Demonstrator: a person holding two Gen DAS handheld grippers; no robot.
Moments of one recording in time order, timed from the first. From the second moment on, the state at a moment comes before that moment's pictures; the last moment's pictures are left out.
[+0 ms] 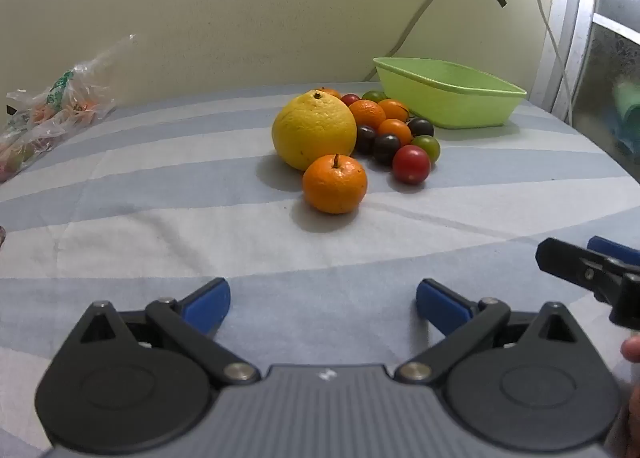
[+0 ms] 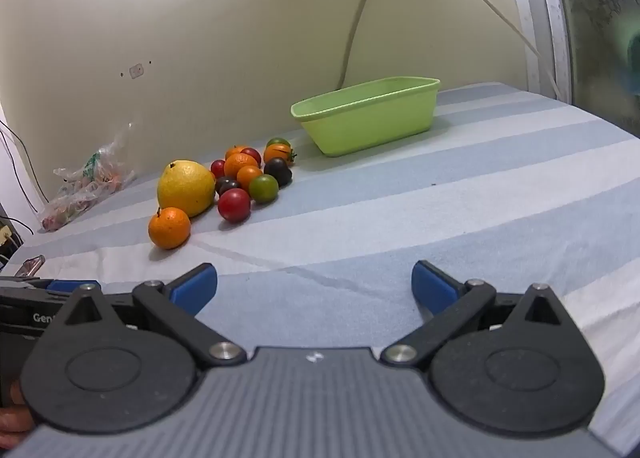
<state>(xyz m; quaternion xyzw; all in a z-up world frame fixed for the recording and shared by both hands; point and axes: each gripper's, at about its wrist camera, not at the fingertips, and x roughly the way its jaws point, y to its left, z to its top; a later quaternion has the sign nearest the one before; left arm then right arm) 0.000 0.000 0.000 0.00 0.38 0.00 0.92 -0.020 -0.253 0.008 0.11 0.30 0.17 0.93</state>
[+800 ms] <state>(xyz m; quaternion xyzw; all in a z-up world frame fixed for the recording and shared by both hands) -0.003 0.083 0.036 -0.09 0.29 -0.10 0.95 0.001 -0.223 0.025 0.03 0.30 0.22 0.93</state>
